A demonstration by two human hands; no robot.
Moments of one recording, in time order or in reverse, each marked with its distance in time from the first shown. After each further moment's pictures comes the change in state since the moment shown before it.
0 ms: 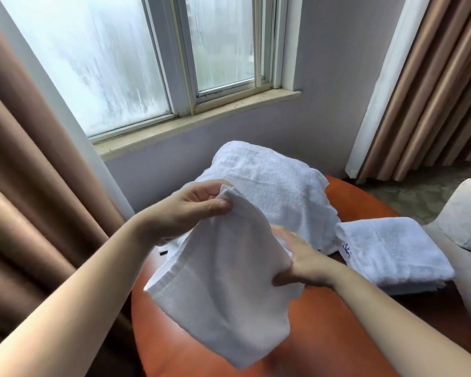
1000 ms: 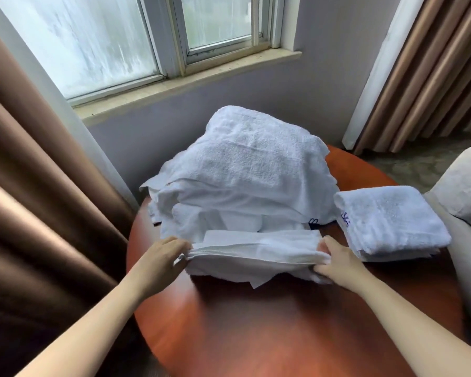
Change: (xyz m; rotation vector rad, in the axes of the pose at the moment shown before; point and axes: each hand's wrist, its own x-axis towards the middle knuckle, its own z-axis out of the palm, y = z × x) left_hand -0.084 -0.212 -0.029 1.130 0.238 0.091; right_hand -0.032 0.115 0.033 -0.154 0.256 0.374
